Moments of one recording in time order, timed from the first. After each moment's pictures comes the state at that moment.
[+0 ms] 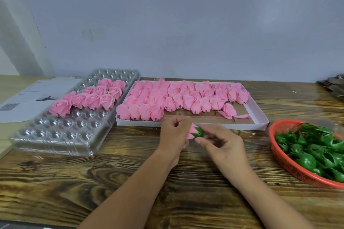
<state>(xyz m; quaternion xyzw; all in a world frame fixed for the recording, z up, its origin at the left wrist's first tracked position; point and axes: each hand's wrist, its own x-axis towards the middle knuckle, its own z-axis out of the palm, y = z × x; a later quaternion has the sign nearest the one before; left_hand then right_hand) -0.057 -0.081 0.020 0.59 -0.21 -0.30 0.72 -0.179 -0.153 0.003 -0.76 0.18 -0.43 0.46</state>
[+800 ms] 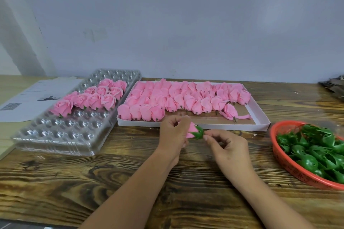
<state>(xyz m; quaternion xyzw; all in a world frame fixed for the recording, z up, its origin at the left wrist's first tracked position) -0.053 -0.079 0.020 0.60 -0.20 -0.31 0.71 -0.185 -0.150 0.006 -0.78 0.24 -0.42 0.39</state>
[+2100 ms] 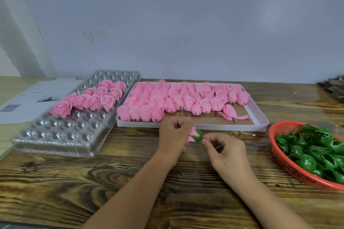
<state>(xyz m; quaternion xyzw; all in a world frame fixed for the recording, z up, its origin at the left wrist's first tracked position) -0.055 -0.077 0.018 0.63 -0.28 -0.22 0.69 -0.191 -0.147 0.009 -0.85 0.24 -0.37 0.30</state>
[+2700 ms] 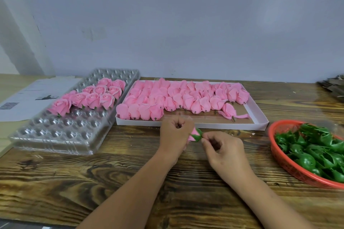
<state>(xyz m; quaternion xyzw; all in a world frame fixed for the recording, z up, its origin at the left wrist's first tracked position) -0.054 -0.081 0.012 0.64 -0.29 -0.21 0.68 -0.191 -0.146 0.011 -0.87 0.23 -0.37 0.25</state>
